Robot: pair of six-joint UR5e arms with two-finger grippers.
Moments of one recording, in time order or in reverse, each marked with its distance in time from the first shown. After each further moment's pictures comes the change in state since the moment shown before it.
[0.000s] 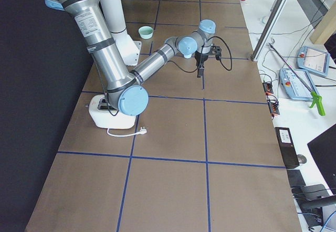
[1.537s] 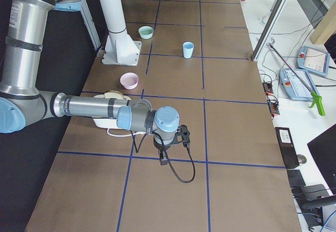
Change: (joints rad) left arm 0.040 -0.058 0.017 0.012 0.023 -0.088; right arm 0.552 -0.639 0.022 0.020 0.137 -0.900
